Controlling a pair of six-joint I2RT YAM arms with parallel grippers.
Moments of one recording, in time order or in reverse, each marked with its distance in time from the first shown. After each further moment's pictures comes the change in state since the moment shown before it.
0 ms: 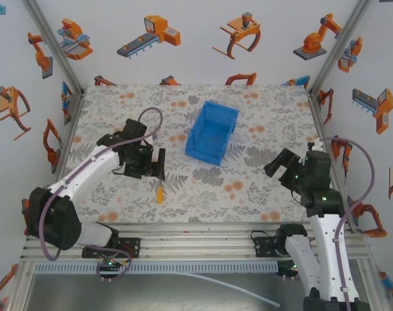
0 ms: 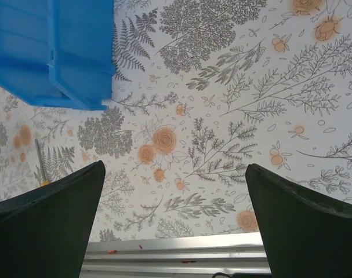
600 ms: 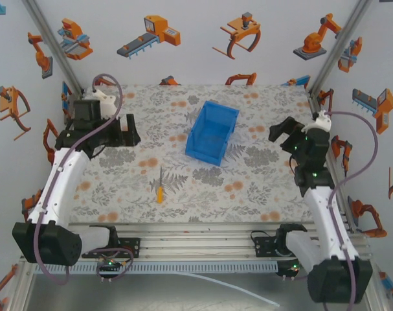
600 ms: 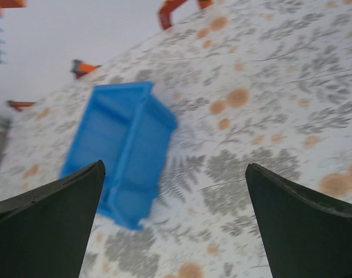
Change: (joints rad) left arm 0.282 -0.153 0.175 0.006 0.081 0.205; right arm -0.004 0.137 -0.082 0.700 0.004 -0.009
